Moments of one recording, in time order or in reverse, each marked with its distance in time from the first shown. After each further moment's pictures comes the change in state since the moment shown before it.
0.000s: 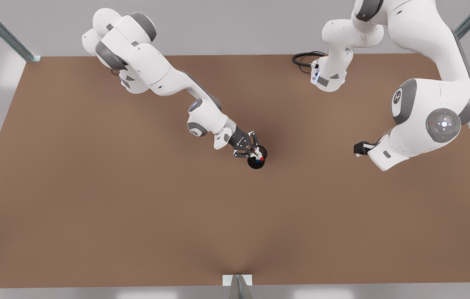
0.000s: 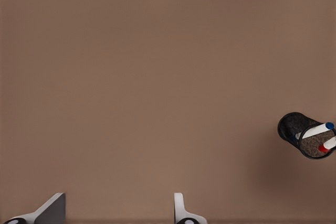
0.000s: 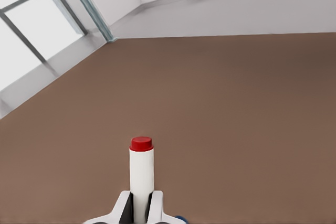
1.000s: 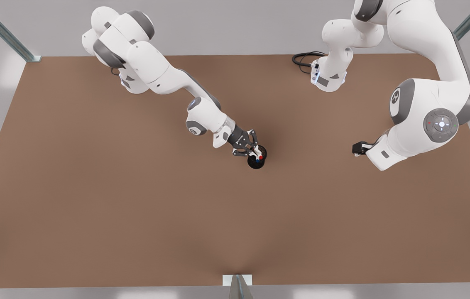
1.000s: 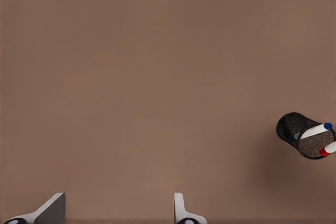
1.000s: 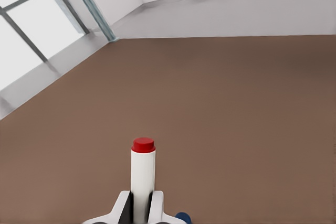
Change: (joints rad) left arm -0.007 0.000 0.000 0.000 0.000 0.000 -0.008; right arm -0.019 -0.029 0.018 -0.027 -0.002 0.000 -0.006
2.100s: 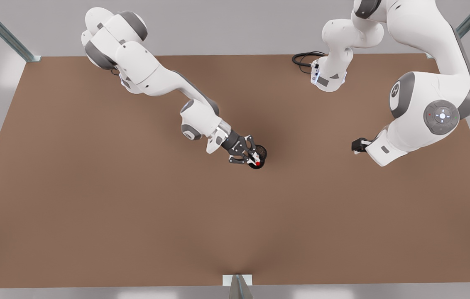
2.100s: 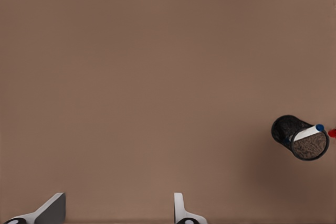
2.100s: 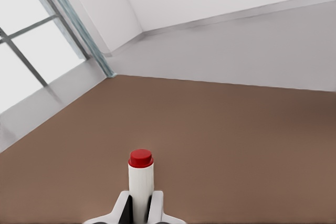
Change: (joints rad) left arm -0.010 -0.022 -0.003 0.000 -0.001 -0.001 -0.019; right arm -0.114 -0.016 0.077 0.073 -0.015 -0.012 -0.037
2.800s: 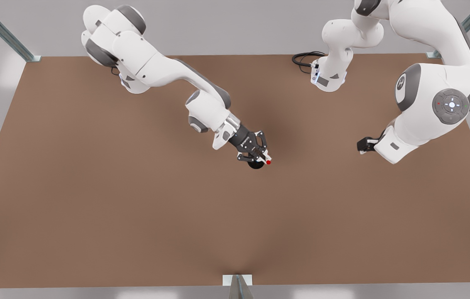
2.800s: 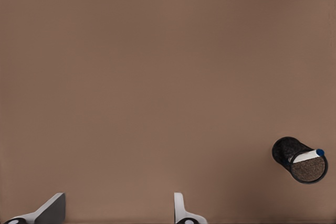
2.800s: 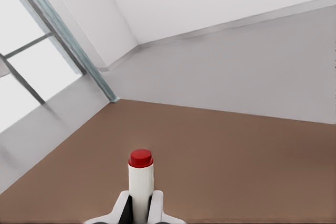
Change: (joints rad) left arm 0.009 -0.029 0.000 0.006 0.014 0.008 -0.103; right arm -0.012 -0.026 0.094 0.130 0.179 -0.156 -0.097
